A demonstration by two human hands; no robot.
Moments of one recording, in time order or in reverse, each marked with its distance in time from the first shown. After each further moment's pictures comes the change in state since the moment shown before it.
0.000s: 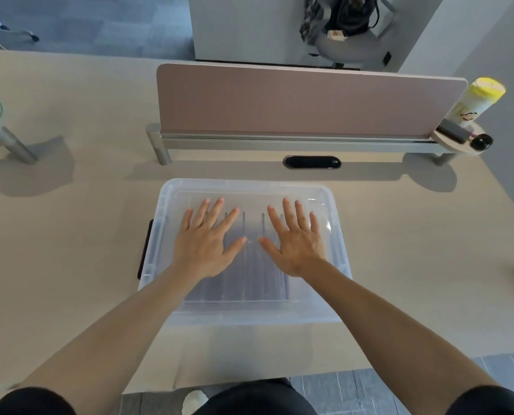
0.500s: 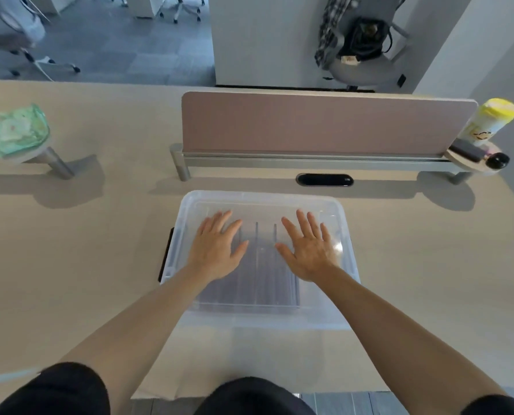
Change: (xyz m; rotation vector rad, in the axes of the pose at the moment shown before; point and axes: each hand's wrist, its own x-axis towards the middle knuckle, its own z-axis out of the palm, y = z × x) left_hand 0.001 -0.009 -0.008 -0.061 0.036 -0.027; right_hand 0.006 0.008 -0.009 0.070 0.003 -0.005
